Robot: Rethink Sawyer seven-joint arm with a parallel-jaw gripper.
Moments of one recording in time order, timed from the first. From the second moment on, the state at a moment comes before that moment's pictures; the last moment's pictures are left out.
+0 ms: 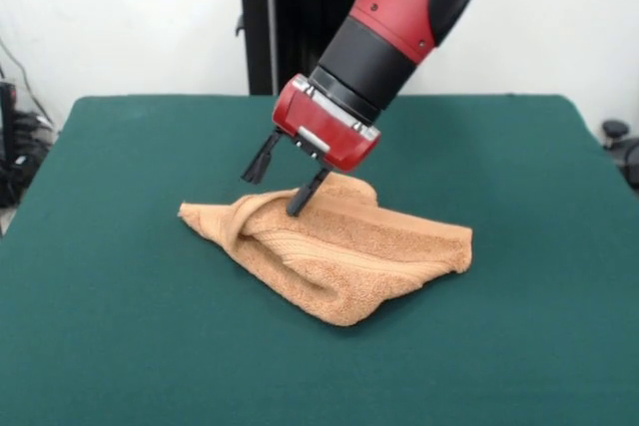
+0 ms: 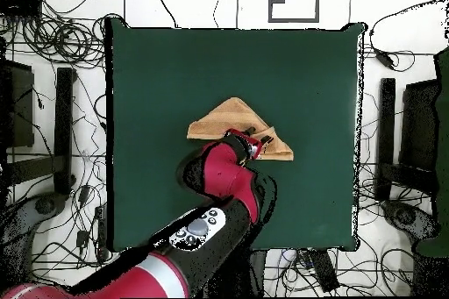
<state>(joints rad) 0.35 -0.17 -0.69 1.63 0.40 -0.04 1.91</state>
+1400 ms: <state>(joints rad) 0.36 -0.11 -0.69 1.65 0.51 -0.10 1.91</state>
